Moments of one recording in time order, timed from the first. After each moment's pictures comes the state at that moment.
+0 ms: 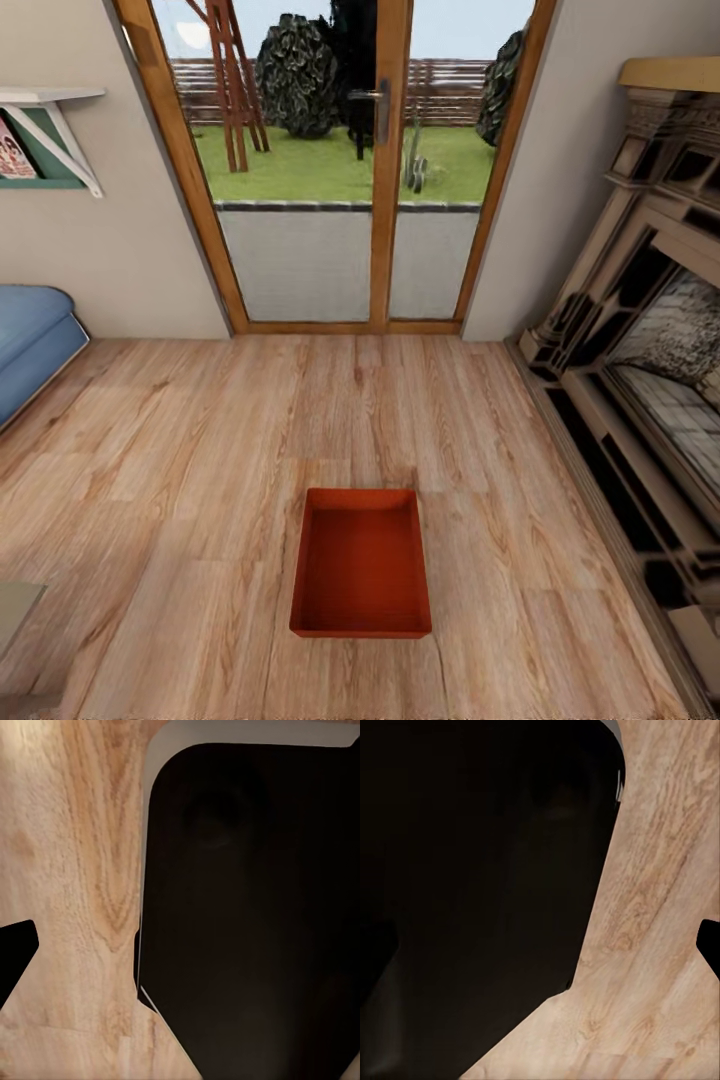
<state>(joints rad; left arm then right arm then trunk) -0.21 0.02 0.00 -0.02 0.11 -0.07 0.02 -0.20 0.04 0.67 0.02 -0.51 -0.10 -0.09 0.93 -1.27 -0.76</state>
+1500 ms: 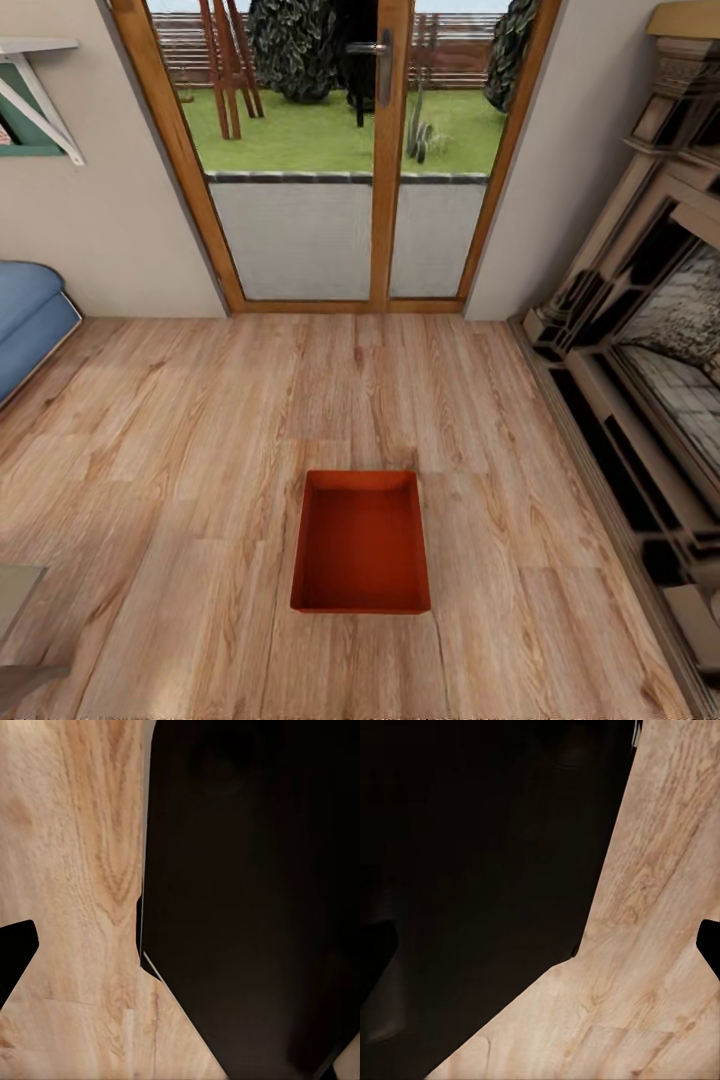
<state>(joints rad) -0.21 0.02 0.00 -0.02 0.11 -0.07 0.02 -0.20 0.04 0.67 0.02 -0.51 -0.10 -0.09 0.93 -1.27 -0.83</state>
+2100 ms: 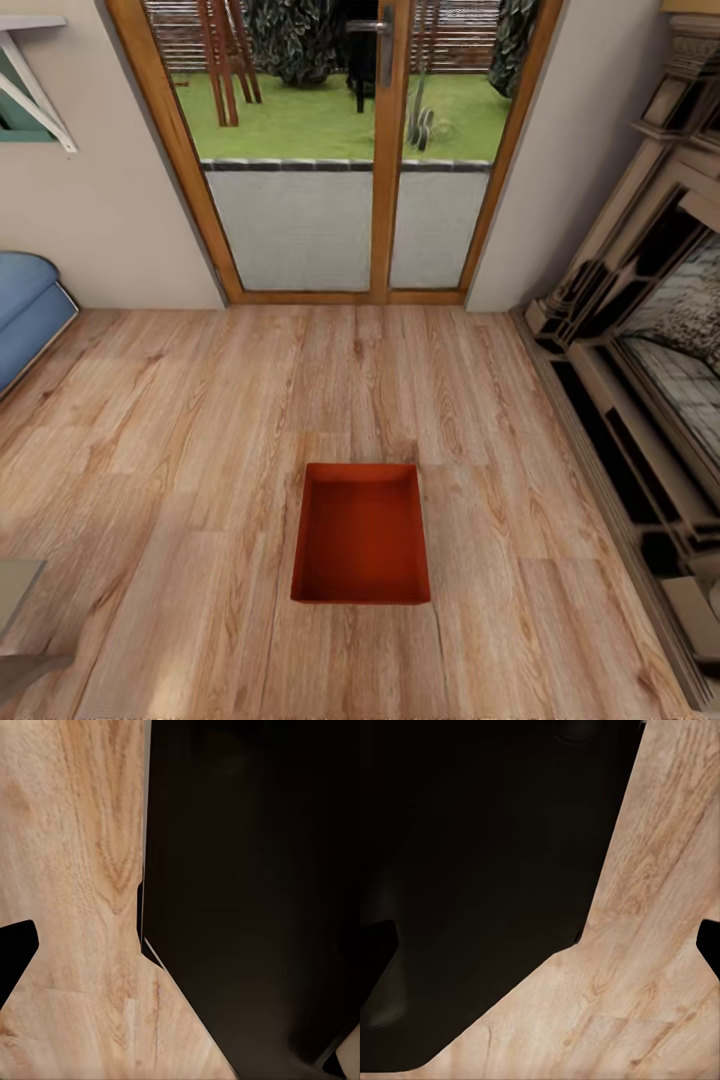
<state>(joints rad) -0.21 0.02 0.00 -0.02 0.11 -0.07 0.02 -0.20 0.04 0.67 0.02 -0.51 -0.10 -0.09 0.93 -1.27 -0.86</state>
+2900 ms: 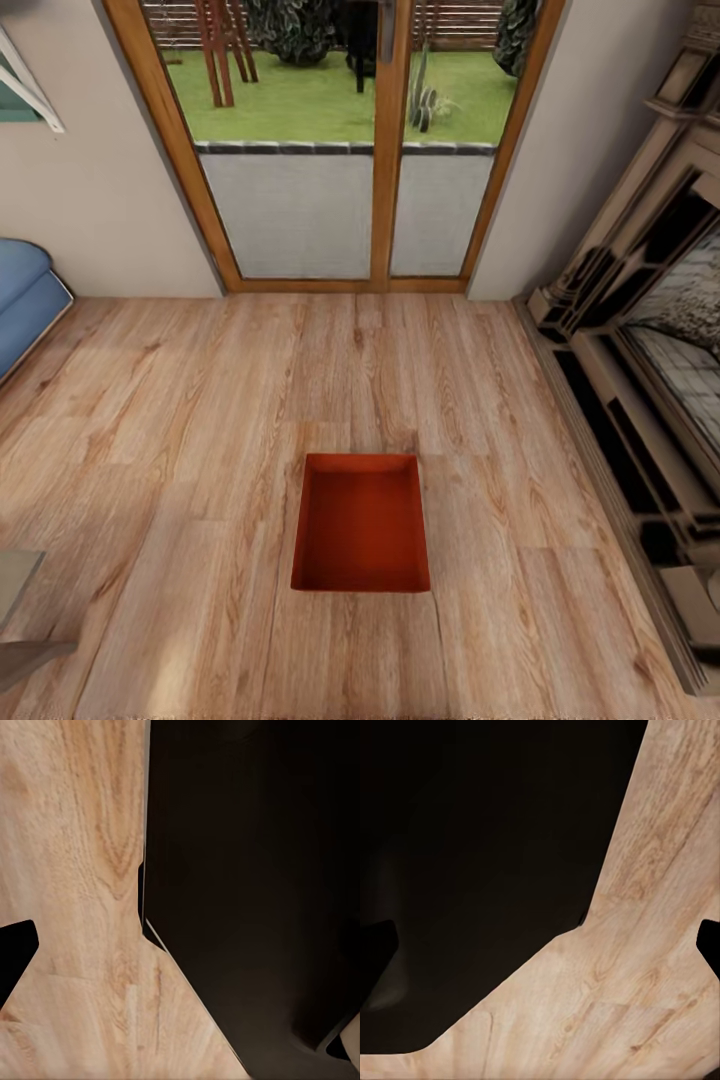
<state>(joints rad) -0.21 0.02 0.00 -0.02 0.11 -0.07 0.02 -0.20 0.04 0.67 0.02 -0.51 -0.10 -0.09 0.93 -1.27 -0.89</state>
